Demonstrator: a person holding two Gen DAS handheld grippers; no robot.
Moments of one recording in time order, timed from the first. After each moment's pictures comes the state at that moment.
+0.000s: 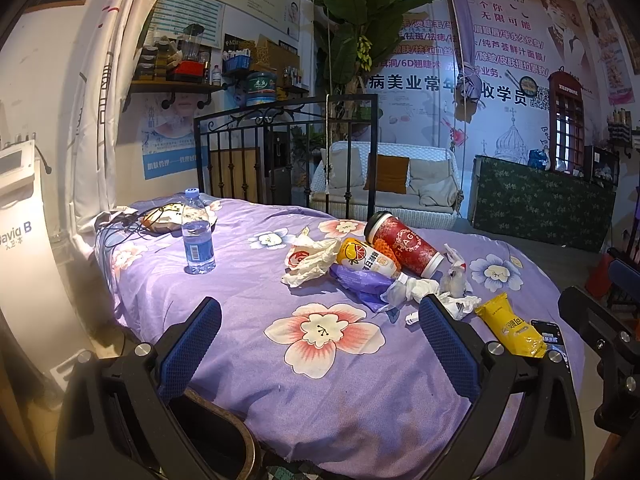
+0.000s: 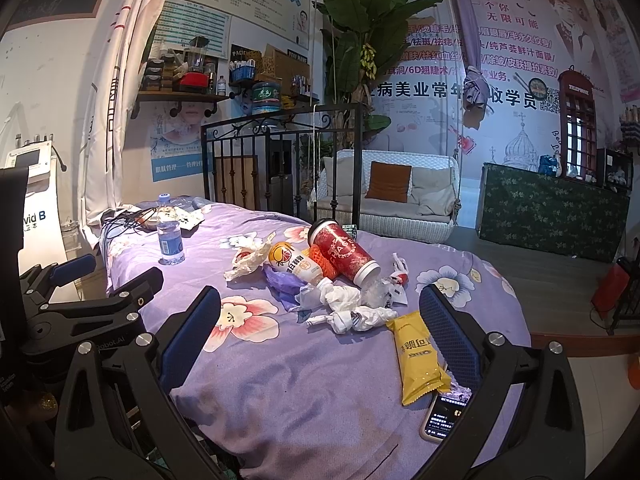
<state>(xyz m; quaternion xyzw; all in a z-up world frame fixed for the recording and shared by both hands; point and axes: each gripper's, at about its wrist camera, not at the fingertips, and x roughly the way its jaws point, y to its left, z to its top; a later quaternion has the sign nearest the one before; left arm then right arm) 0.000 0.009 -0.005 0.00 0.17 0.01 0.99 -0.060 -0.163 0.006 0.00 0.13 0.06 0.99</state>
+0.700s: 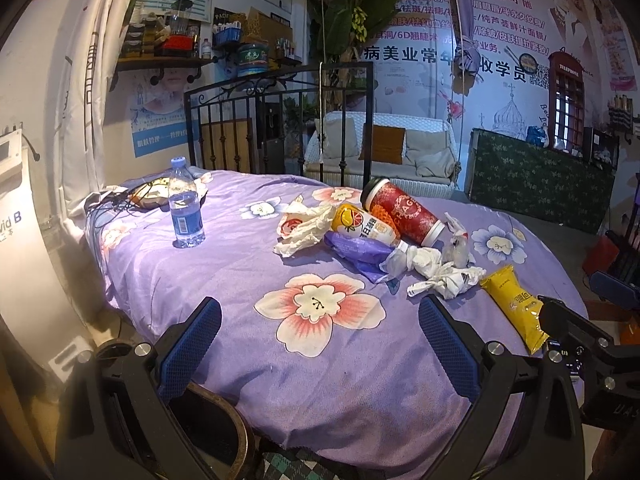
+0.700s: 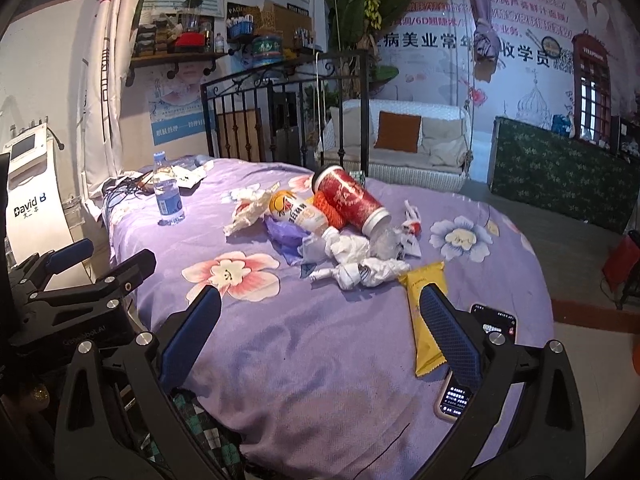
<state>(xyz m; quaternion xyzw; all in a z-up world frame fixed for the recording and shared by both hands) 0.025 0.009 -0.029 0.01 0.23 0.00 0.97 -0.015 -0.169 -0.025 0.02 0.24 0.08 0.97</state>
